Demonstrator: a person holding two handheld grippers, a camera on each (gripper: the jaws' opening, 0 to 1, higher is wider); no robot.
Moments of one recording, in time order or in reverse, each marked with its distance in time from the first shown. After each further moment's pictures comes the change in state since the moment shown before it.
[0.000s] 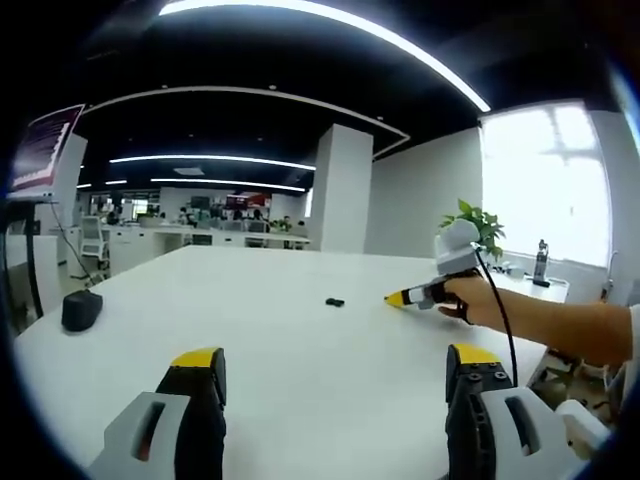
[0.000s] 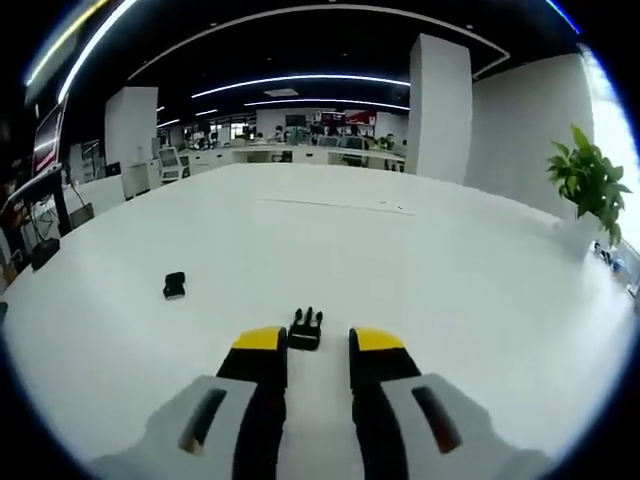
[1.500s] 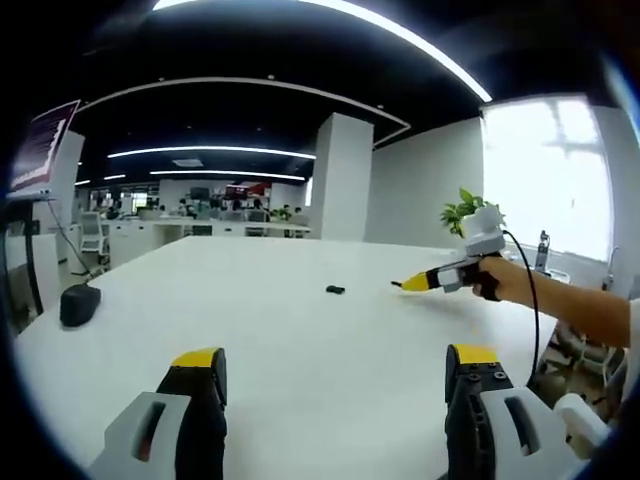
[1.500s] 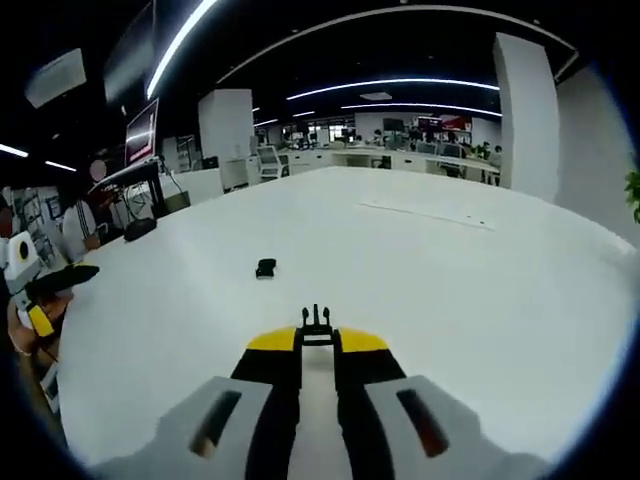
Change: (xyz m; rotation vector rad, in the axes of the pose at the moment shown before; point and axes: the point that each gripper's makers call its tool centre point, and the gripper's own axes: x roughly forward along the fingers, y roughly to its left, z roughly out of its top) left arm 0.004 0.001 -0.009 0.009 0.054 0.007; right arm -0.039 0.031 -0.002 -0.091 -0.033 0.476
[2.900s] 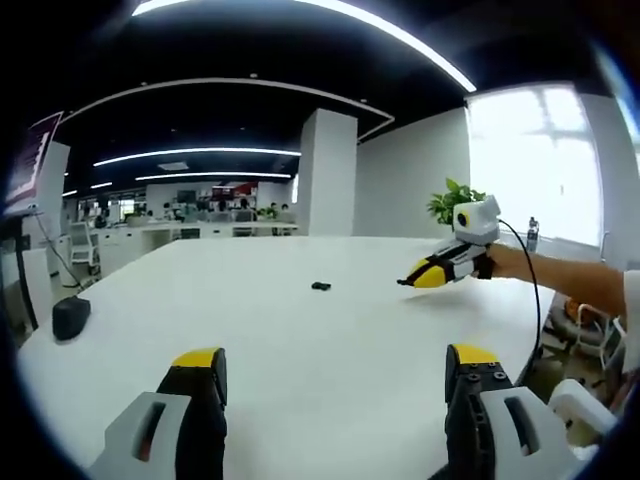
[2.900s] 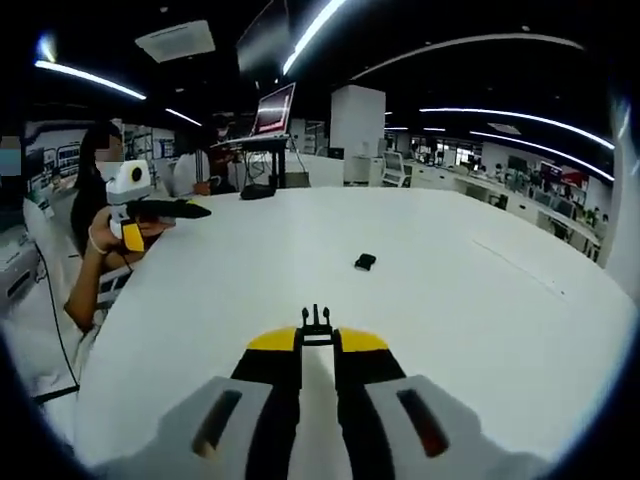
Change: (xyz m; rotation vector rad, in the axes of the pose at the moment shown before) left arm 0.002 -0.012 -0.003 0.053 0.025 -0.048; right arm -0.021 0.029 0.001 -0.342 -0.013 0.493
